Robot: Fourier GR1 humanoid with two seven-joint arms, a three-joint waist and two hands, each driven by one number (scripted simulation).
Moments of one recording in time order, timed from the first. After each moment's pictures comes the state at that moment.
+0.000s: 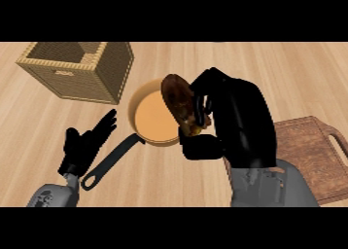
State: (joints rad) left arm -0.11 0.20 -0.14 -1.35 0.09 -0.10 0.14; right arm -0.61 0.00 0.39 -1.87 0.88 0.17 0.89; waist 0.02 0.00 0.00
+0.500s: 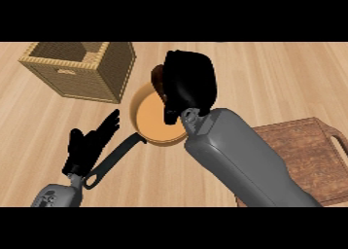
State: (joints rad) left arm -0.11 0.18 -0.15 -1.35 0.08 -0.10 0.14; right arm -0.90 0.00 0.44 -1.37 0.91 0.21 0.91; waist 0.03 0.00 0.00
